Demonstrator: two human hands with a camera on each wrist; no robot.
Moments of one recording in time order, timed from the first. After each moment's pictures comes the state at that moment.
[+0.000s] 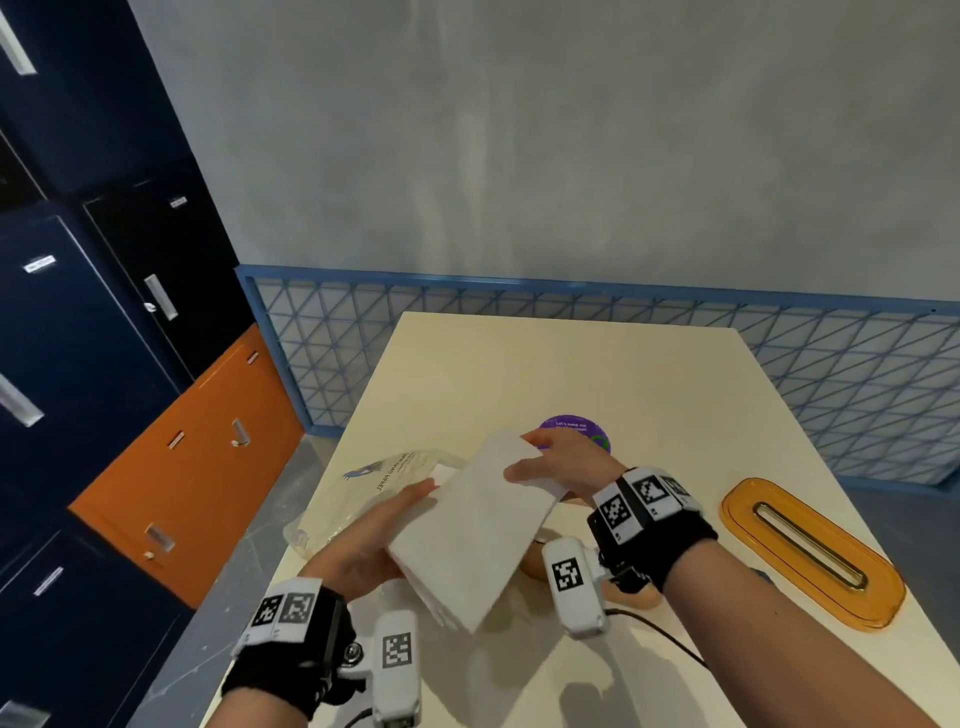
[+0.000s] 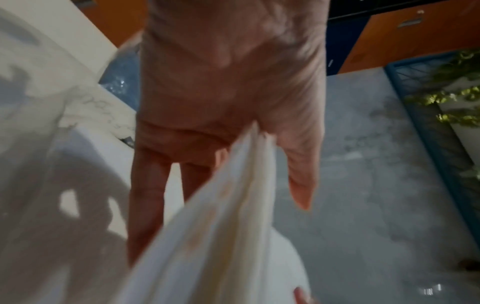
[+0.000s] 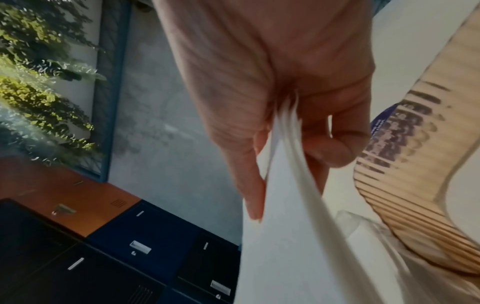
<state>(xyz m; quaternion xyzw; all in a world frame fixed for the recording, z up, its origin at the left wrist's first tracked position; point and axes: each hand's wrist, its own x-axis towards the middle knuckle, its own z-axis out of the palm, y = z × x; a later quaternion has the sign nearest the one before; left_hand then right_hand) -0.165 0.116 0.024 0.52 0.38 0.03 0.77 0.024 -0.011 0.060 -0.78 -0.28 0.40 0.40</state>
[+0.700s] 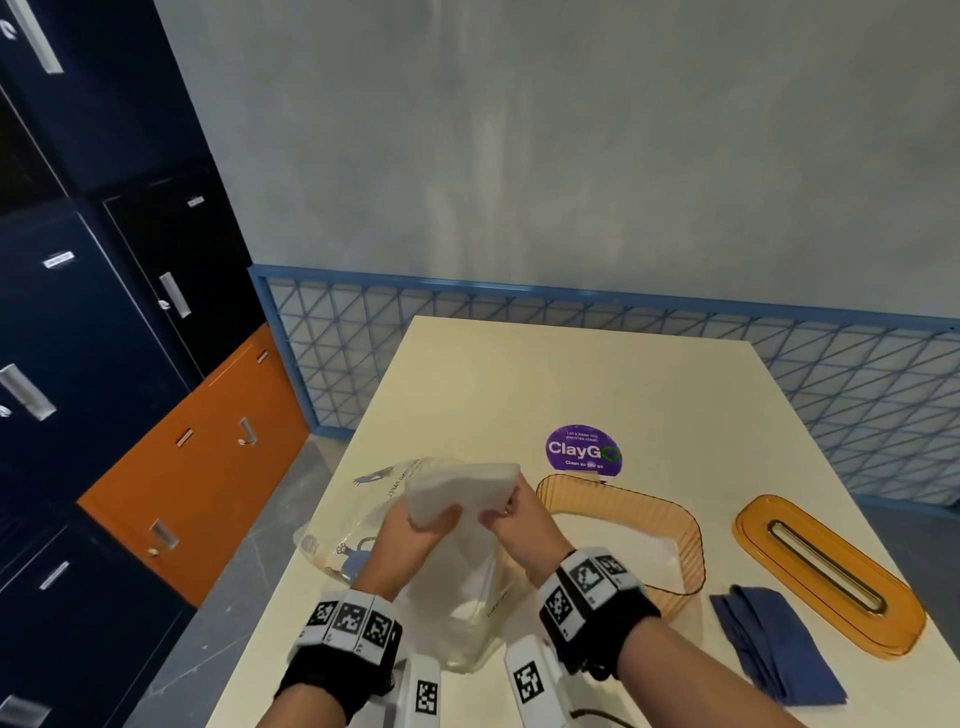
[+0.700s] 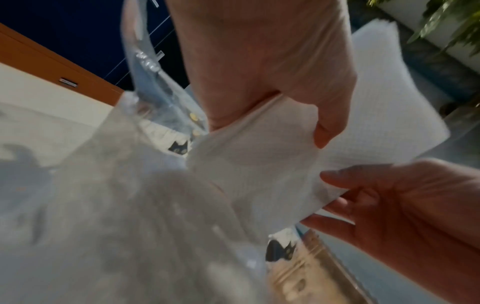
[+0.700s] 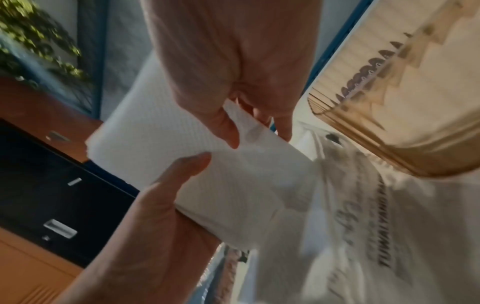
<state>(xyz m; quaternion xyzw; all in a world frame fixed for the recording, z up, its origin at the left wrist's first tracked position) -0.156 0.105 0.010 0.70 0.31 0.21 0.61 -0.039 0.012 0.004 -0.74 -0.28 0.34 0.51</state>
